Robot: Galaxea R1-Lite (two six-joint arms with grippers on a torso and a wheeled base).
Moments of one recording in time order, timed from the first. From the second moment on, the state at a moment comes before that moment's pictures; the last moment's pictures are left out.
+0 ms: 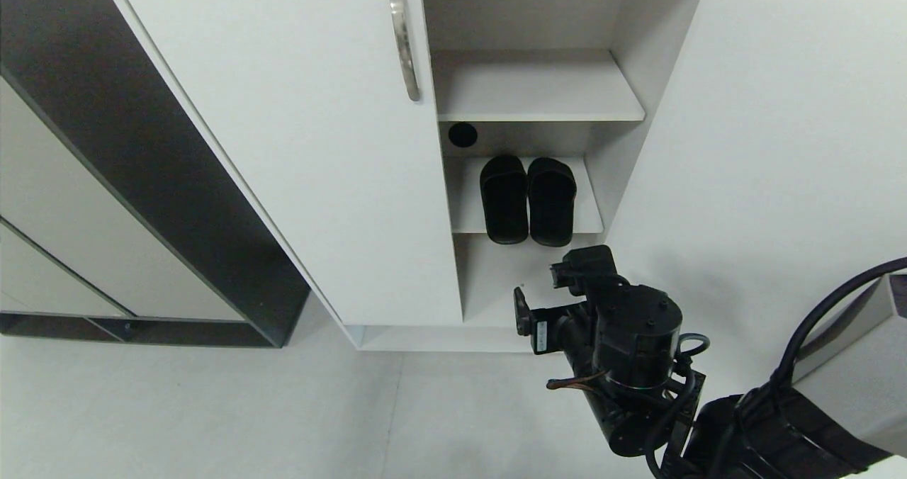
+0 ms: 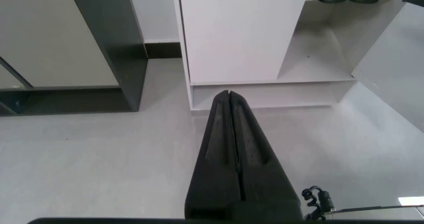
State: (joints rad) left arm 0.00 0.00 0.00 0.00 -0.02 0.02; right arm 0.87 2.02 -0.76 -1.22 -0.71 0.00
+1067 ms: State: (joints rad) left arm 0.00 0.00 0.00 0.00 -0.03 0.05; right arm 0.87 2.03 -0.76 -1.22 -0.71 0.00
